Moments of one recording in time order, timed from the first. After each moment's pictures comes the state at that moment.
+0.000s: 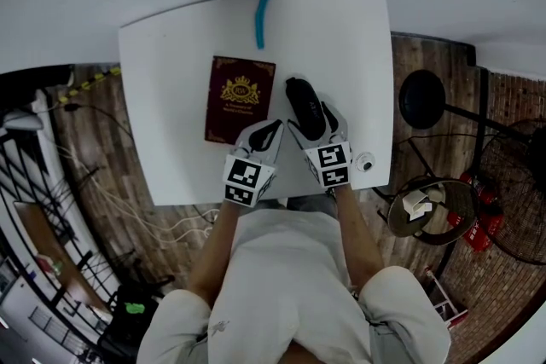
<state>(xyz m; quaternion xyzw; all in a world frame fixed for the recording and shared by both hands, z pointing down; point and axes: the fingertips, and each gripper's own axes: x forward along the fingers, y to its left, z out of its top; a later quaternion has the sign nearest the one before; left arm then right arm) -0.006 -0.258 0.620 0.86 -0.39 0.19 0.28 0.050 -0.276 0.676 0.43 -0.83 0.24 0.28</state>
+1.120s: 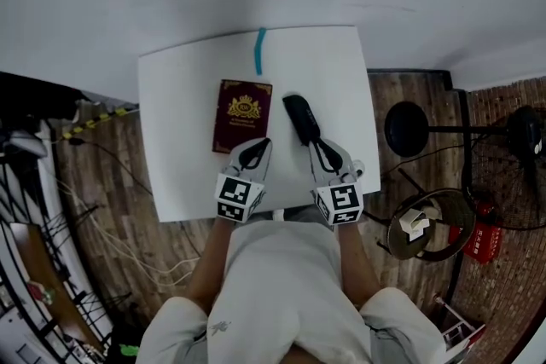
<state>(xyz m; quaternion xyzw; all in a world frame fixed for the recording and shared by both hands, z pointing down) -0.037 -0.230 0.549 0.88 -0.40 0.15 0.18 0.067 -0.224 0.544 0.51 -0.84 0.14 0.16</state>
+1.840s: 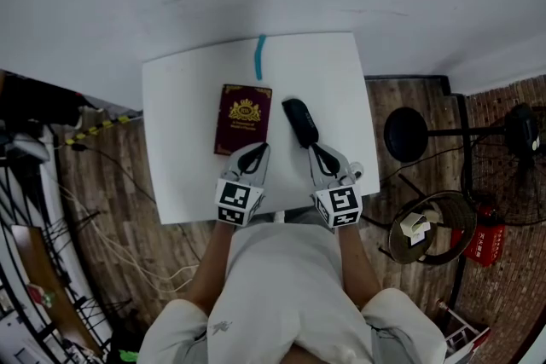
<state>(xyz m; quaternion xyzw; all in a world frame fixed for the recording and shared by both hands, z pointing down) -0.042 -0.220 0.539 0.88 -0.41 0.15 0.17 0.063 -0.212 0.537 0.49 -0.84 0.13 0.16</state>
